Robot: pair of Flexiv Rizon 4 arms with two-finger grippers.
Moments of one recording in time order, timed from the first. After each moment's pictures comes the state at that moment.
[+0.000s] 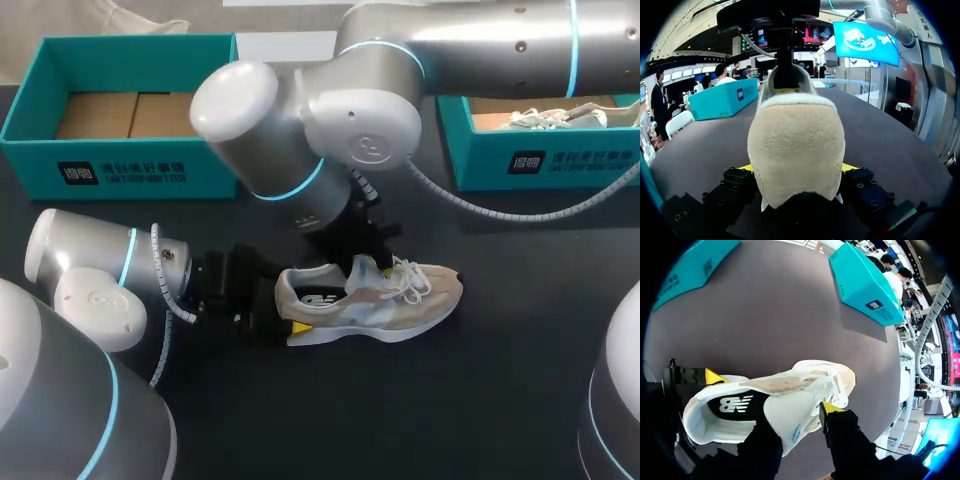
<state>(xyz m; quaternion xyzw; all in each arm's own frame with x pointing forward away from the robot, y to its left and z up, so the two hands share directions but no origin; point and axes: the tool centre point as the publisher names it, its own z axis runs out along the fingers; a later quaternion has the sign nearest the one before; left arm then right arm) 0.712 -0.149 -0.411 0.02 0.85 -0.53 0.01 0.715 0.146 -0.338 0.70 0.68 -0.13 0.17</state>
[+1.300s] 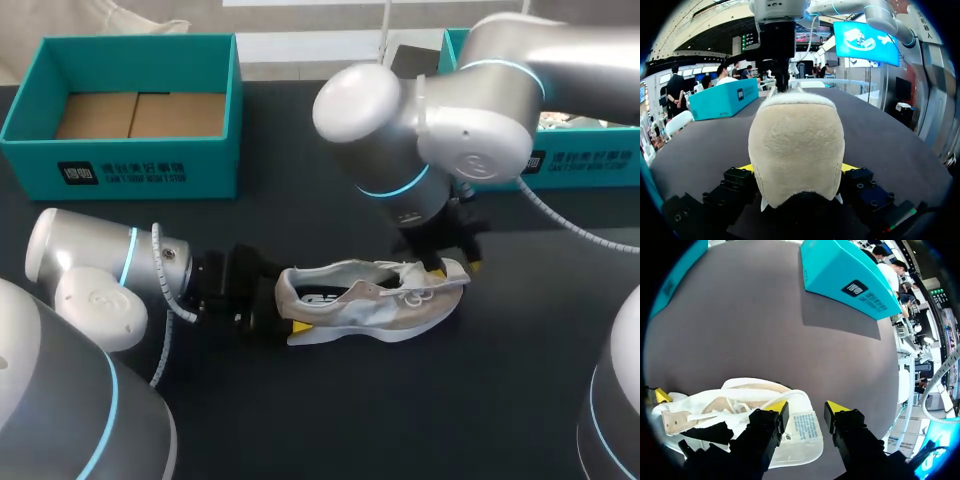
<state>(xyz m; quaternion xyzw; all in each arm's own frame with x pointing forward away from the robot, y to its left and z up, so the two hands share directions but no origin) 0.712 -0.150 -0.411 0.02 0.85 -0.53 0.01 0.739 0.020 -0.361 0.71 0.66 -0.14 0.19</state>
